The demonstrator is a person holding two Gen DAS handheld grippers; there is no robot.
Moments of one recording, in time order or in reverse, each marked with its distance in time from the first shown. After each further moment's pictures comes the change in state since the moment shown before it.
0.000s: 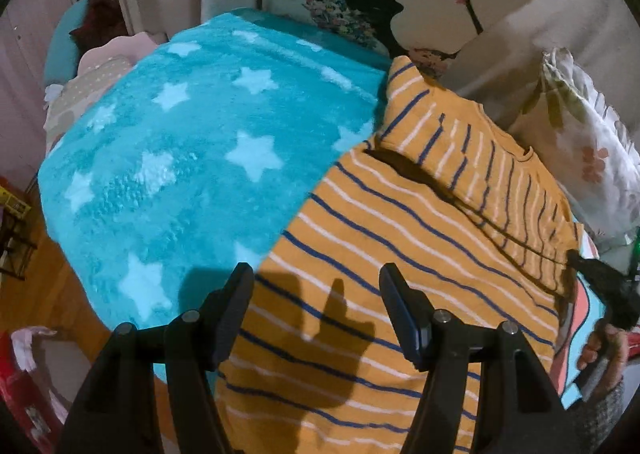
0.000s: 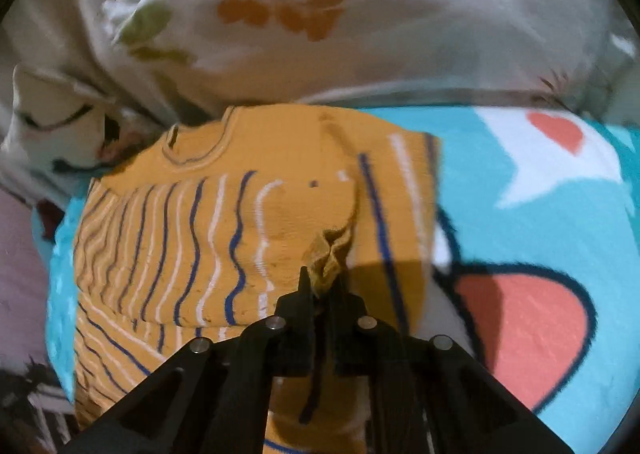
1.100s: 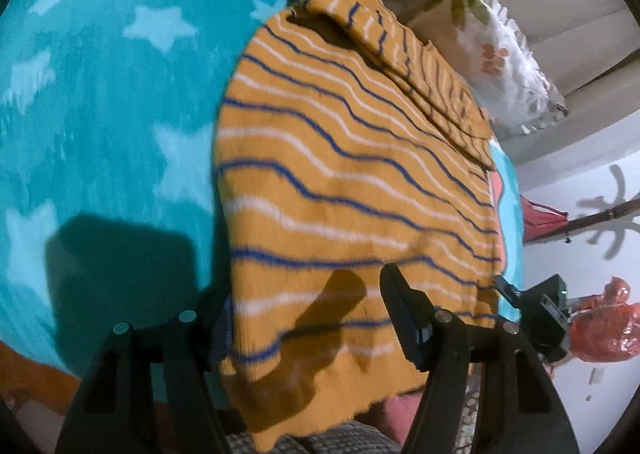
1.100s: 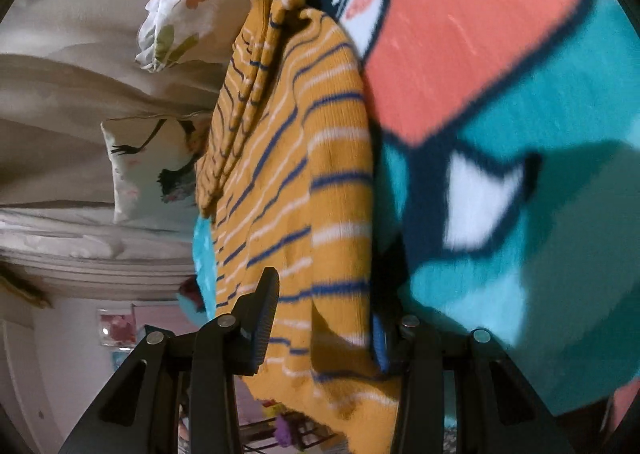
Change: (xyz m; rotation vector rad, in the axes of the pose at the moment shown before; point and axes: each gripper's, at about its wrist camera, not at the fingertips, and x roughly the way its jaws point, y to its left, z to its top) left arm 0.034 0.054 -0.082 0.197 0.307 -0.550; right arm -0.062 0.000 -0.271 0.639 0.027 0.492
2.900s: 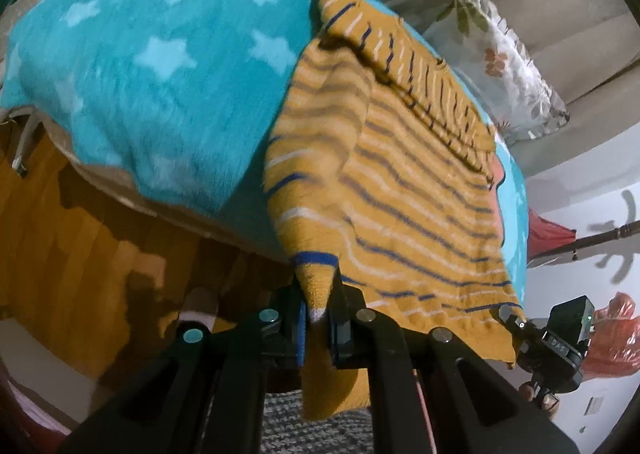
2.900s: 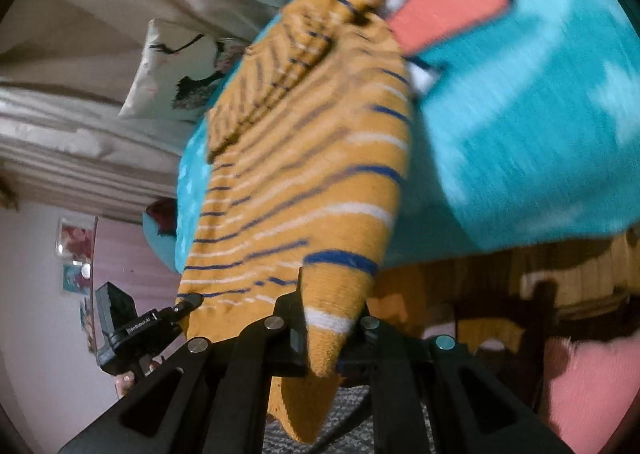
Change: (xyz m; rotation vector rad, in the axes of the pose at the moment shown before) left arm -0.059 -0.007 -0.039 -0.138 -0.106 0.112; right arm -0.082 0.026 -0.075 -0.306 0.103 -0.124
